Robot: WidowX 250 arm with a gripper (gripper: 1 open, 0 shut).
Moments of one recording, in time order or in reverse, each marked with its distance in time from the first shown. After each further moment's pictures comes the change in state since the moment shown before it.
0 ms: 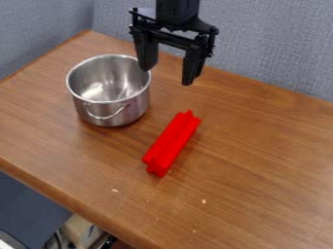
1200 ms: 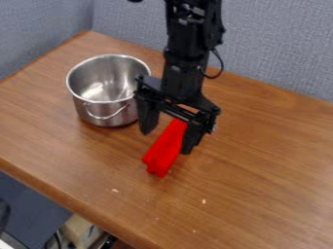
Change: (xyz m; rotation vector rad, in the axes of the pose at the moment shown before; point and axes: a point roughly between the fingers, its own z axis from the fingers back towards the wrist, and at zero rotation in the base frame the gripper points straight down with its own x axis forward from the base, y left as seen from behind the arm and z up) arm -0.035 -0.025 -0.070 0.067 0.101 -0.051
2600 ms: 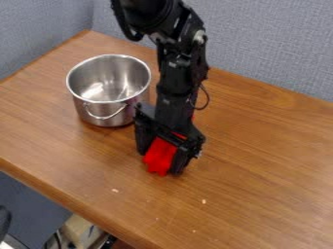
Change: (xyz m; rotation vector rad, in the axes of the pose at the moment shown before) arm 0.020 0.019 -0.044 -0.019 -0.021 -0.047
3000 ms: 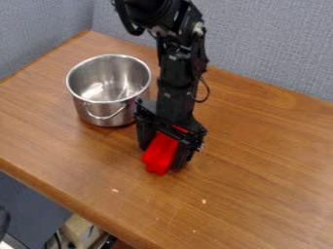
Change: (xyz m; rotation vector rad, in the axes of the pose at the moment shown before) arm 0.002 -0.003 0.003 -0.026 -0.001 0.005
